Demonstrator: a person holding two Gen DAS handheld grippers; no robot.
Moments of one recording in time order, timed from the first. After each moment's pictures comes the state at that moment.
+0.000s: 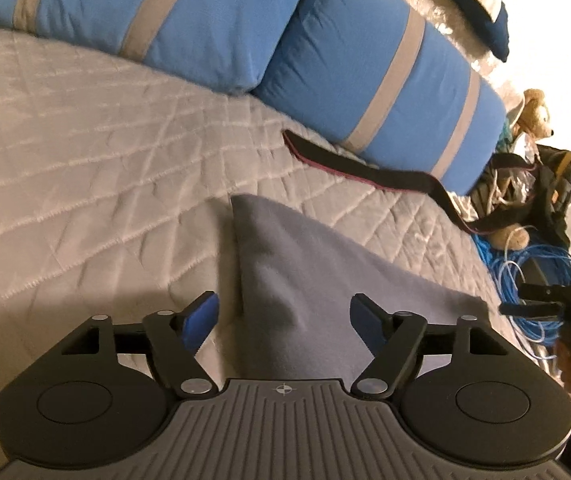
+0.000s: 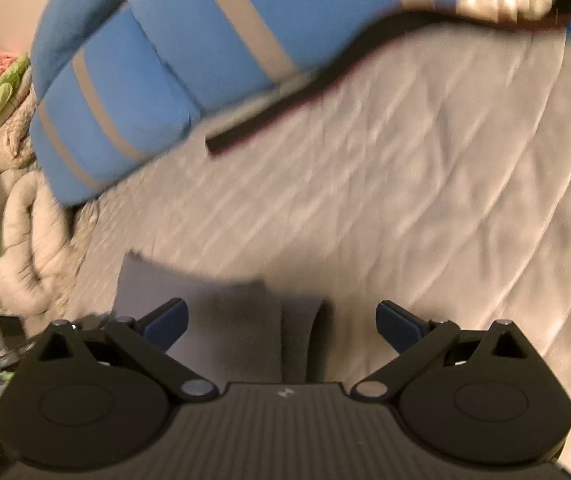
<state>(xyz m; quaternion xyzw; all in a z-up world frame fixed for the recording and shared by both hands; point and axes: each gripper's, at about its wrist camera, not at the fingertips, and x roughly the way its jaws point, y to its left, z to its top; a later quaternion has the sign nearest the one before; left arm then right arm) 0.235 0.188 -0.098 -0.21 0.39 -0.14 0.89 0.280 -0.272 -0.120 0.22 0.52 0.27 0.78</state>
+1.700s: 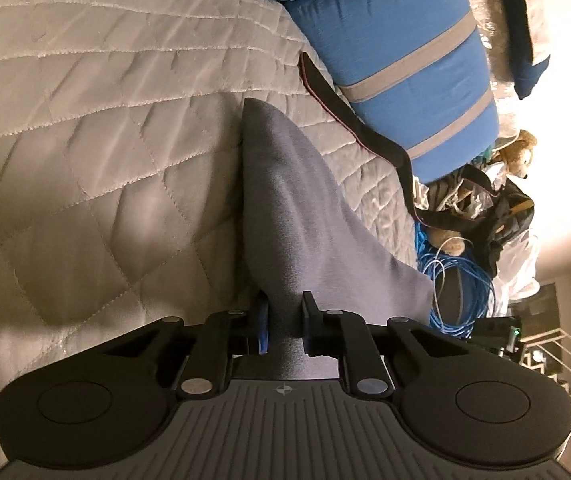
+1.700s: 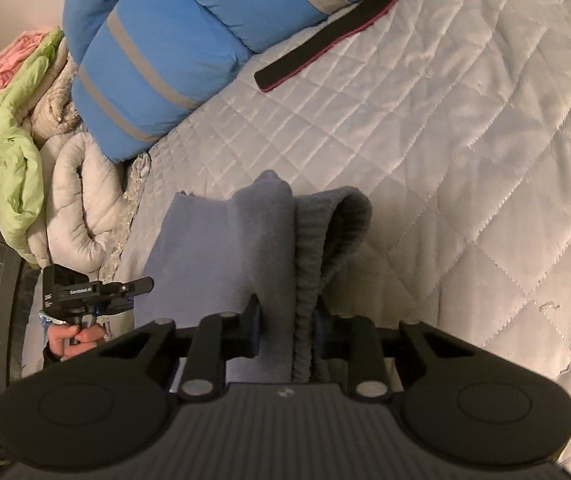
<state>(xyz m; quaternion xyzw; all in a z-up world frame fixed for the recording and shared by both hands) 0.243 0.220 -0.127 -0.39 0.49 -0.20 0.76 0.266 -0.258 -0.127 0.24 0.53 0.35 0.73</state>
